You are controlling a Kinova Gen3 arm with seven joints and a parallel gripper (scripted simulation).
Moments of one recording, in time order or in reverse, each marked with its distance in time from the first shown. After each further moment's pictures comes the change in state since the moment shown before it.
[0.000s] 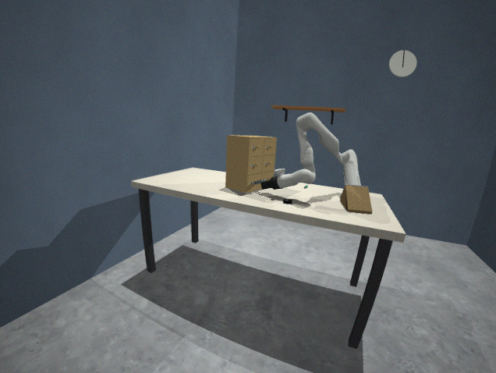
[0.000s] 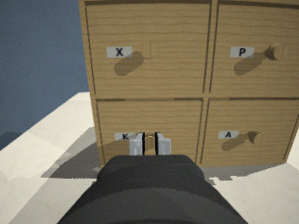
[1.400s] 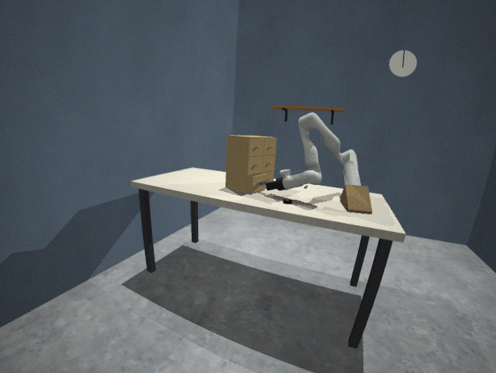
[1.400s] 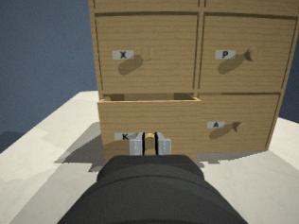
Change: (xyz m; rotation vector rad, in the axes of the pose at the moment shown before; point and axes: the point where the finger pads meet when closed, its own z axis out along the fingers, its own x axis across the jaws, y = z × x) arm 0.001 0.012 -0.033 -0.001 0.004 0.003
